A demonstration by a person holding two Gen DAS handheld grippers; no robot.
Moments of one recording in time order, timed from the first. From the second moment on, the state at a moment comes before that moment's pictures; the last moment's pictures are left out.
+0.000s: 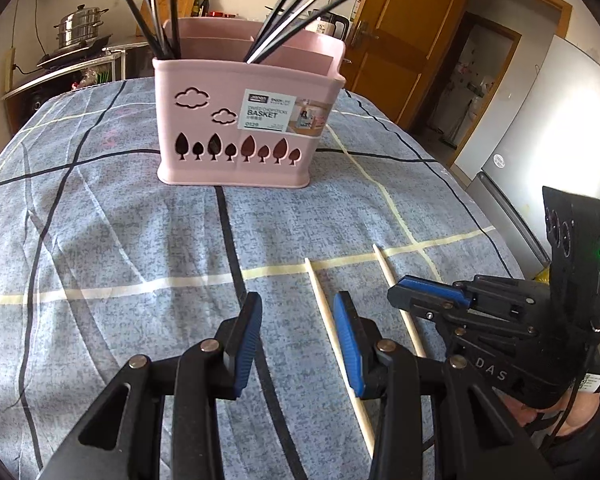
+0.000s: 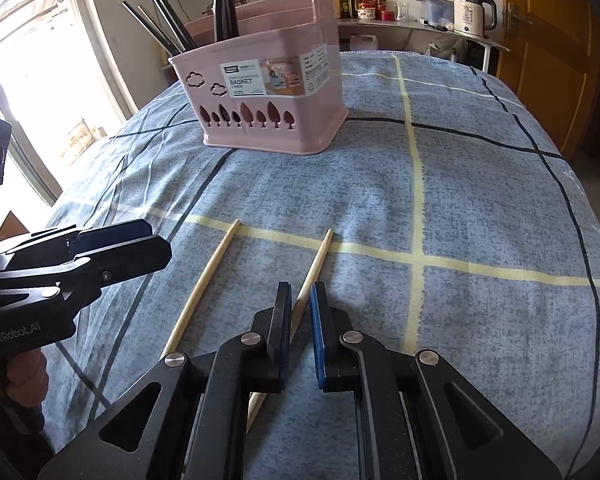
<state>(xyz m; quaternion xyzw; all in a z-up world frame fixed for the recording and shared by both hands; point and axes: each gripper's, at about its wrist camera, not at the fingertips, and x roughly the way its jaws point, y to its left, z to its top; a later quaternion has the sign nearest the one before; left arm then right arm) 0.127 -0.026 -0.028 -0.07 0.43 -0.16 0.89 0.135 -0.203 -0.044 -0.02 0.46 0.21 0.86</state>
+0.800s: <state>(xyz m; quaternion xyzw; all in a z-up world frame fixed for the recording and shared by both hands) 0.161 -0.057 -0.044 0.00 0.46 -0.14 0.88 0.180 -0.212 -0.041 -0.03 0.48 0.15 0.86</state>
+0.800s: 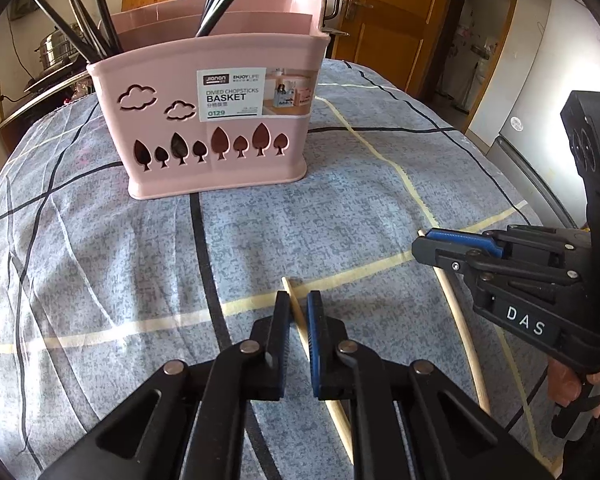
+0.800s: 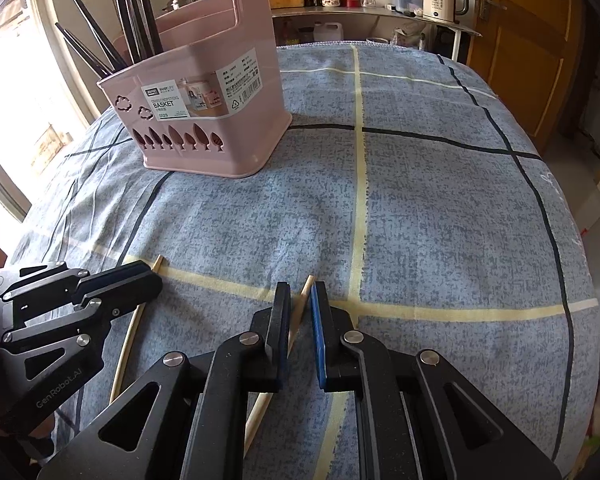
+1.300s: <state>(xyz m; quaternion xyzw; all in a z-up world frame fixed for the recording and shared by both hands) 0.183 -0.073 -0.041 0.01 0.48 -0.13 0.87 0.186 -0.212 -0.039 -0.01 0.49 0.16 0.86</state>
